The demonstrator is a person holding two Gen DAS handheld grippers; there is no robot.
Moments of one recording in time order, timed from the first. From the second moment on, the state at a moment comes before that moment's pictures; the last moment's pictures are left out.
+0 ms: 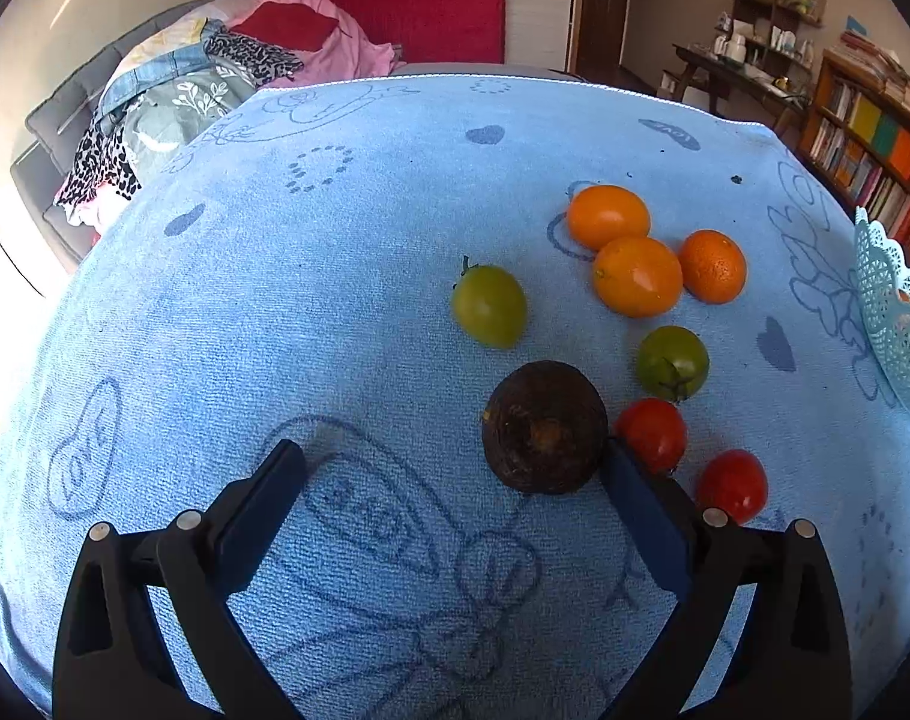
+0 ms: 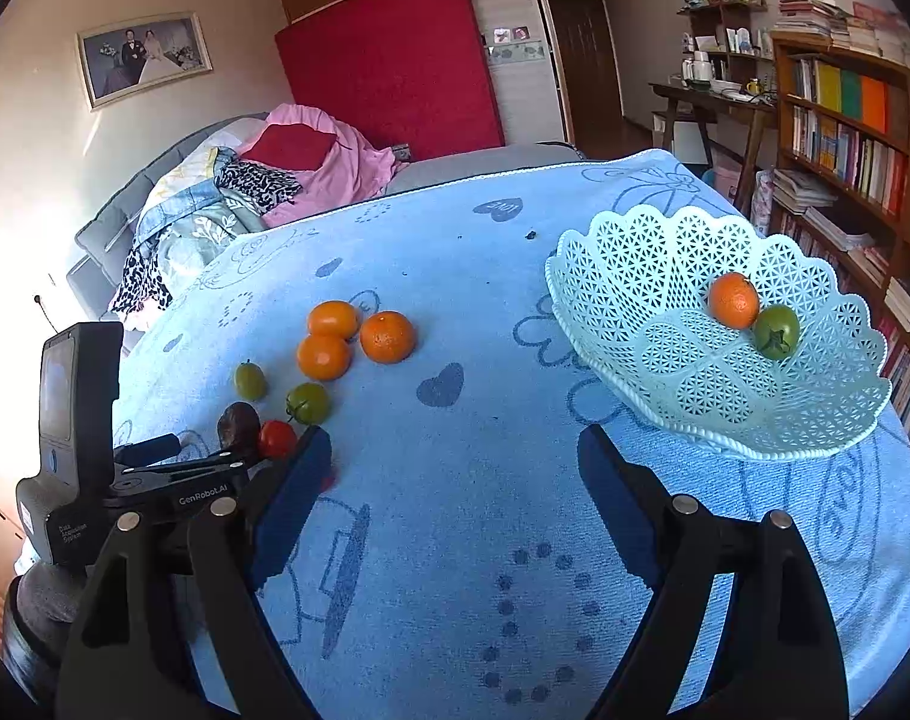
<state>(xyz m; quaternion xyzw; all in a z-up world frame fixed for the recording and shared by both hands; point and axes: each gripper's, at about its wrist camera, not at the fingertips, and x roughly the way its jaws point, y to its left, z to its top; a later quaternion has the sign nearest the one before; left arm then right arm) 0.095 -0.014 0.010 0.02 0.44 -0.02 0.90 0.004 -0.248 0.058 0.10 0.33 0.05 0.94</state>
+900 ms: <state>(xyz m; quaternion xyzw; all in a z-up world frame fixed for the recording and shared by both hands) 0.086 -0.007 0.024 0.02 0.40 -0.08 0.91 0.034 -0.178 0.026 0.03 0.40 0.15 0.90</state>
